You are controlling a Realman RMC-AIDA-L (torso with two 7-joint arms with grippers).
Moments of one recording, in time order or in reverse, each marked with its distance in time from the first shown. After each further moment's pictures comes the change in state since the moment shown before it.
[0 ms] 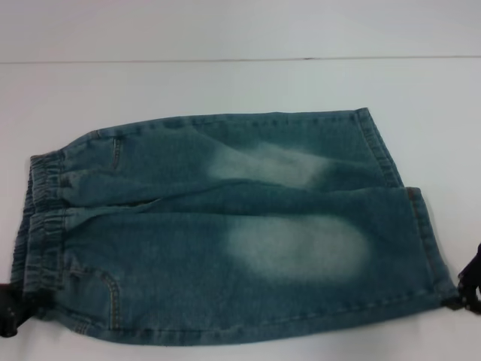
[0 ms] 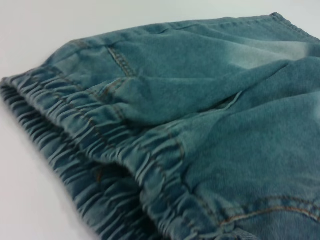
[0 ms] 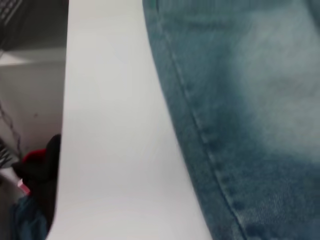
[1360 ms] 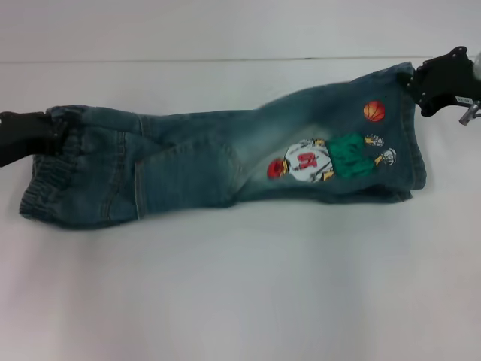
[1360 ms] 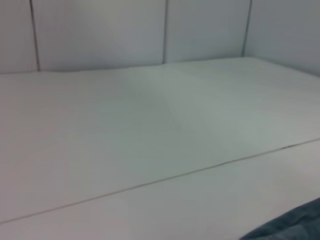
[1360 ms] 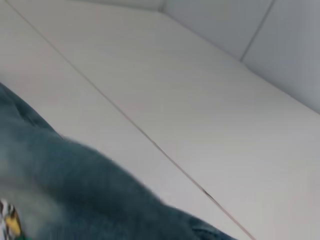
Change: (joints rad) left arm -0.224 0.002 0.164 -0.120 -0.383 -0.480 0.018; right arm 0.180 0.003 0.036 0.334 0.443 0.901 -0.041
